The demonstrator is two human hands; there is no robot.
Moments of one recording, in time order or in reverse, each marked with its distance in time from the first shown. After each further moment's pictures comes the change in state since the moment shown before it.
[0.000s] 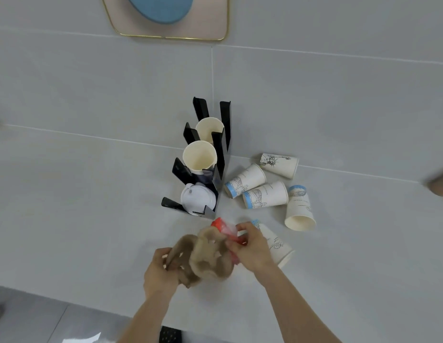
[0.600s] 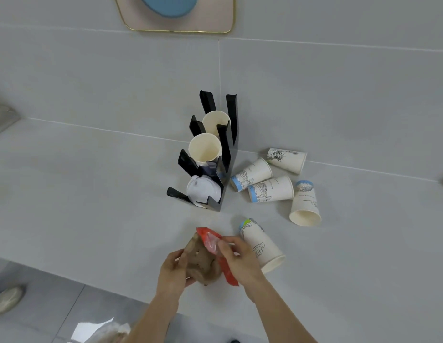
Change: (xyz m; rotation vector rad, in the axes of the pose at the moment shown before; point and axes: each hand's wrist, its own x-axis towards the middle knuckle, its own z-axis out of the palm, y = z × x) left_hand -0.035 -0.009 0.019 -0.321 -0.097 -0.052; right_hand -0.030 0.030 0.028 0.202 -0.125 0.079
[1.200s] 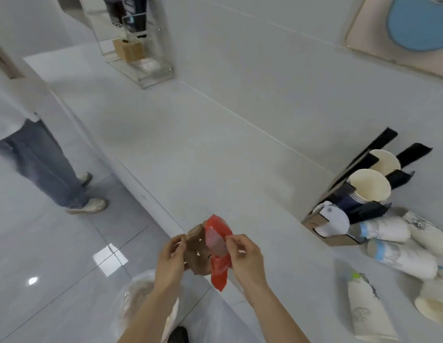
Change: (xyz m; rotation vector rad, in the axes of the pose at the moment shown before) left_hand 0.004 -0.017 -0.236 -0.378 0.355 0.059; right_hand -0.049 -0.050 0.235 -0.246 -0.215 -0.213
